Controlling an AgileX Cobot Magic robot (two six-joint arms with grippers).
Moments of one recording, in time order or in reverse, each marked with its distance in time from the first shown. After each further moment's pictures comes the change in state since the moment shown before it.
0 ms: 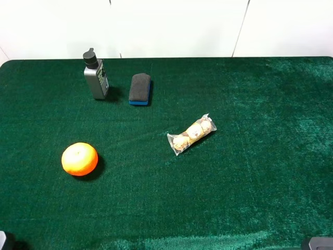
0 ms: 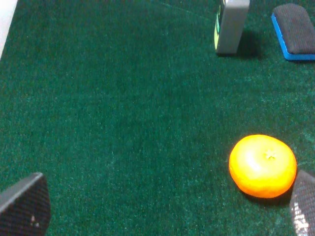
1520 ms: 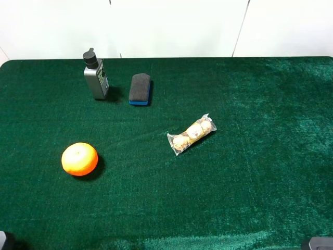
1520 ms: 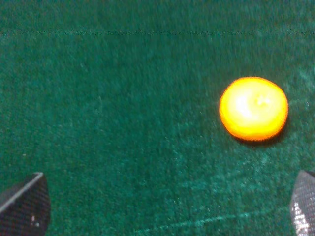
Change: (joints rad) left arm 0.000 0.434 -0.154 -0.047 0.096 0.049; right arm 0.000 0.000 0.000 0.000 0.000 0.000
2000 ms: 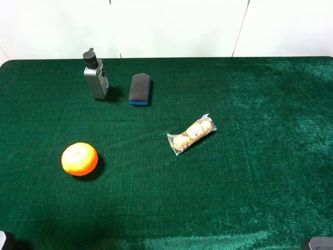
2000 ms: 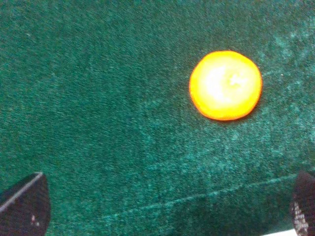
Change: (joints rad) left arm -0.004 0.268 -0.034 -0.084 -0.042 0.025; right arm 0.000 -0.002 0.000 0.000 0.000 0.000
